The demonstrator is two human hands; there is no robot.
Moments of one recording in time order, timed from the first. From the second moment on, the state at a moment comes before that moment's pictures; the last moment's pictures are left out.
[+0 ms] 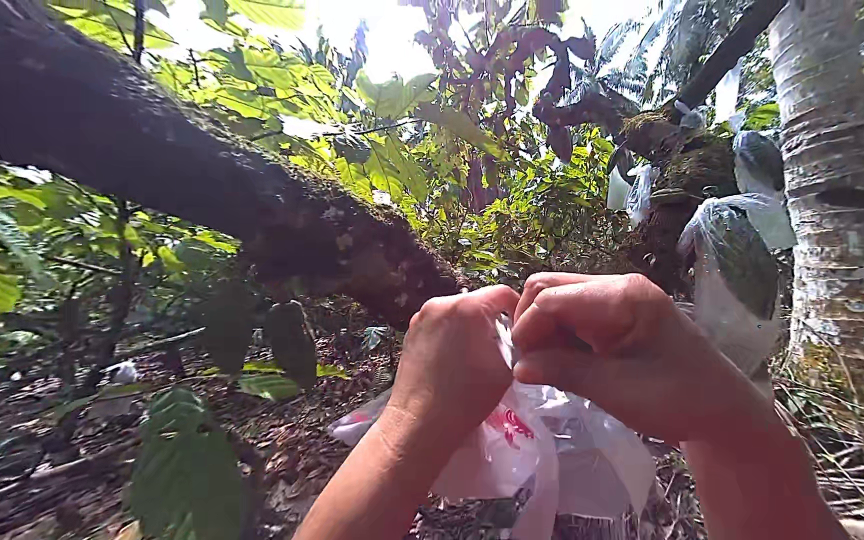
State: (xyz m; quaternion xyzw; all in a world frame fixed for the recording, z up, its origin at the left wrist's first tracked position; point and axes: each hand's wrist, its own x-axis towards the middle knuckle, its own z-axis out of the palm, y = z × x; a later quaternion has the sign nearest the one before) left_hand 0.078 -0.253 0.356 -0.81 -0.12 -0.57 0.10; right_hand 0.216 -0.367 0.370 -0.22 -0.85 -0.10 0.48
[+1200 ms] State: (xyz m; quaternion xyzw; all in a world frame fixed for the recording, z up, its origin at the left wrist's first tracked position) left_hand 0.050 -0.220 0.352 -0.82 -0.05 -0.54 -0.19; right_hand 0.212 -0.283 0.353 -0.27 -0.73 -0.03 0.62
